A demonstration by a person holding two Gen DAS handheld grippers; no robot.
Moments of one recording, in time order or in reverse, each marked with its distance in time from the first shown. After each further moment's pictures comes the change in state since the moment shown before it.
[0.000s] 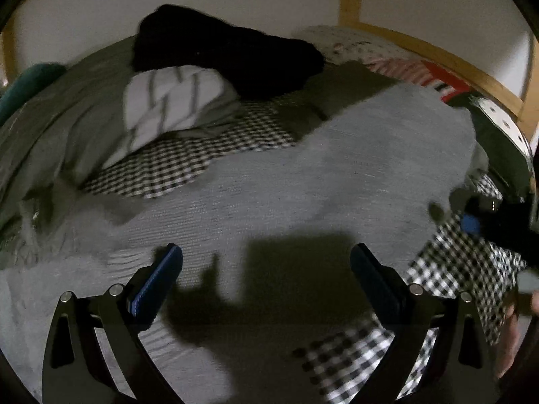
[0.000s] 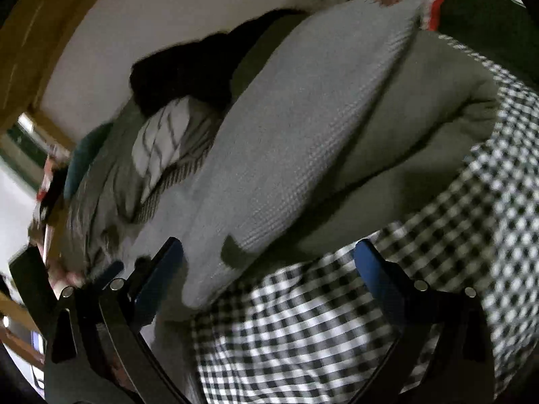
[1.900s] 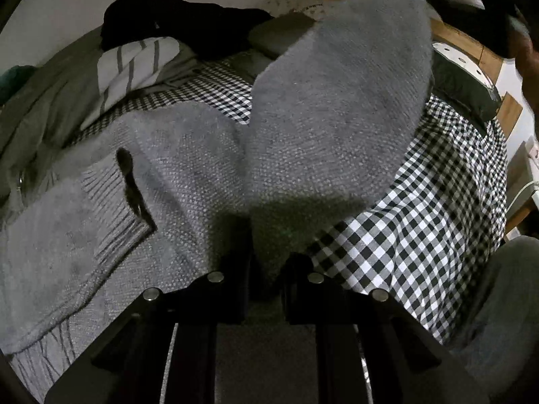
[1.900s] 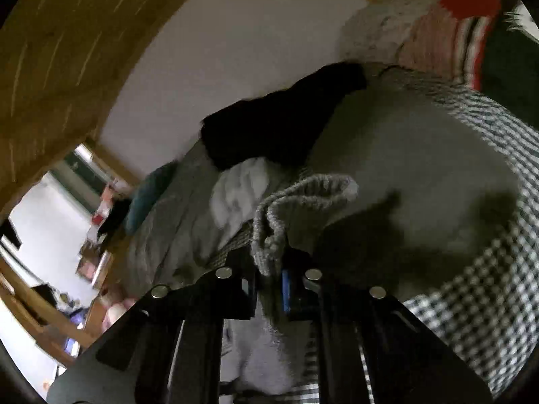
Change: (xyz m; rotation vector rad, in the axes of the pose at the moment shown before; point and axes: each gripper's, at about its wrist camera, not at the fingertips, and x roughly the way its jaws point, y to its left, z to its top) left arm -0.034 -0.016 -0.075 0.091 0.095 -0.089; right arm -0.071 0.051 0.053 -0.051 -0.122 0.259
